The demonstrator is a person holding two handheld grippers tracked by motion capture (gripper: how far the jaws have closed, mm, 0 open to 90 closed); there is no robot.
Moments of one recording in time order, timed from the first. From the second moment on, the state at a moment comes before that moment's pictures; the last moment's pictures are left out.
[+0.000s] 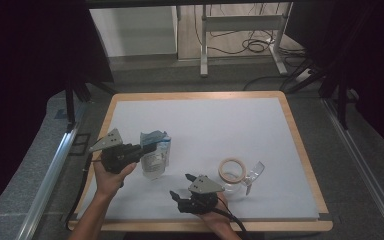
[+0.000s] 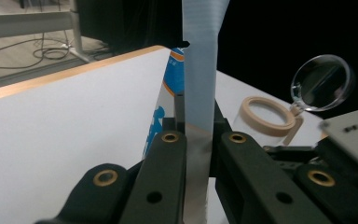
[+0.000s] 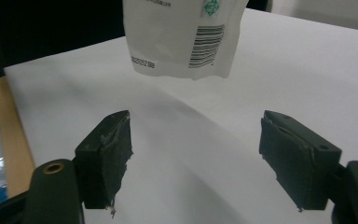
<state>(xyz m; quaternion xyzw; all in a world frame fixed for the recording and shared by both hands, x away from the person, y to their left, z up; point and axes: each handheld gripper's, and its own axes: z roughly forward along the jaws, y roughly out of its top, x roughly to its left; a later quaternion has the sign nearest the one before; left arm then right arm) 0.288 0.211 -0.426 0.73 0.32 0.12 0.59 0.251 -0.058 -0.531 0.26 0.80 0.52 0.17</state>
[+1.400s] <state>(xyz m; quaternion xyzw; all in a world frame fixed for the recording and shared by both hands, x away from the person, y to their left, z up) 0.290 0.145 -0.421 0.74 0.29 0.06 0.60 0.253 -0.045 -0.537 0.25 0.81 0.49 0.22</state>
